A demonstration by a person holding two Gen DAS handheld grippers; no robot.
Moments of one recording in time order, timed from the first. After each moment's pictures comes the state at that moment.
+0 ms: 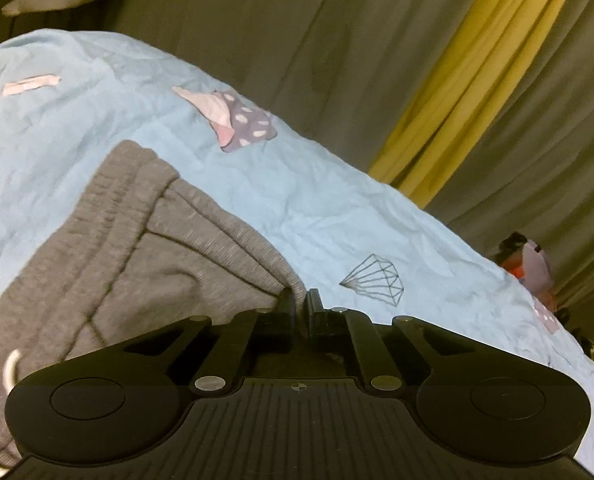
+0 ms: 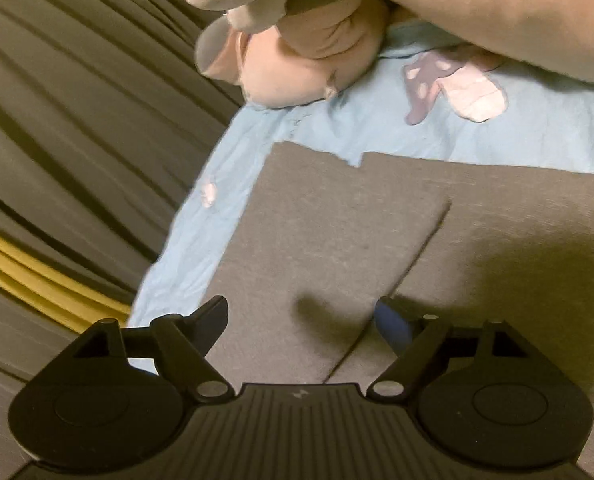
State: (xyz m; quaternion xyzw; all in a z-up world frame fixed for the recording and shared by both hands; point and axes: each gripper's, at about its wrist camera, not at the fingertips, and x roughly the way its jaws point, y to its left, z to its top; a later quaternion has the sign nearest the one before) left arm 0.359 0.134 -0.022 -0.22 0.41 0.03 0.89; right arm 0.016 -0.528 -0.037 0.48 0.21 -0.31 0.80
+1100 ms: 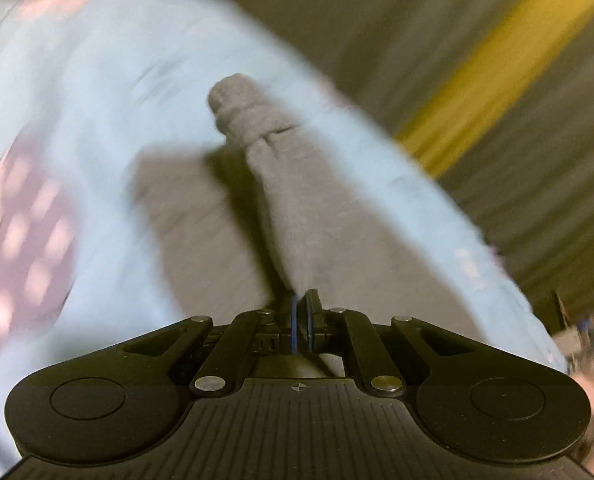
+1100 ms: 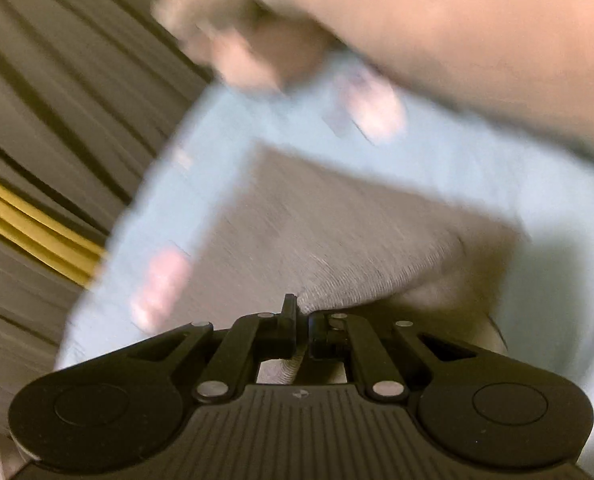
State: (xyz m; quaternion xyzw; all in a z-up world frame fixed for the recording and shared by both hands) left arm 0.085 0.236 -0.022 -0.32 0.39 0.04 0.86; right arm -0.085 -0.540 -0.024 0.45 0.30 -0.29 0.79
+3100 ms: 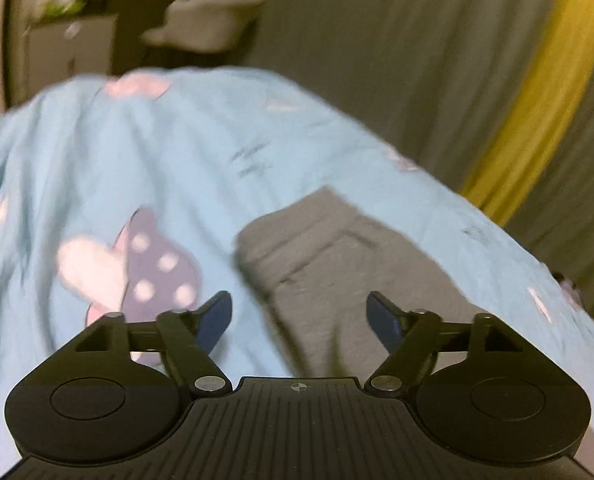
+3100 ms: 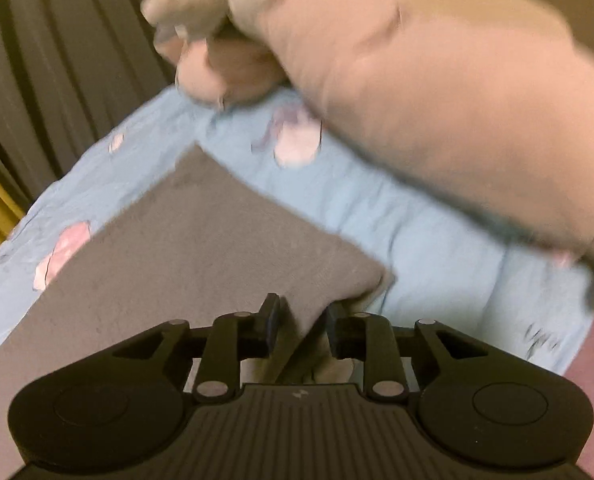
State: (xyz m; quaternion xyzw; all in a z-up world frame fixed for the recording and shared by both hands) left arm 0.062 0.226 0.027 -0.21 0.32 0.13 0.91; right arm -0.107 -0.529 -0.003 0.26 0.32 -0.39 0.83
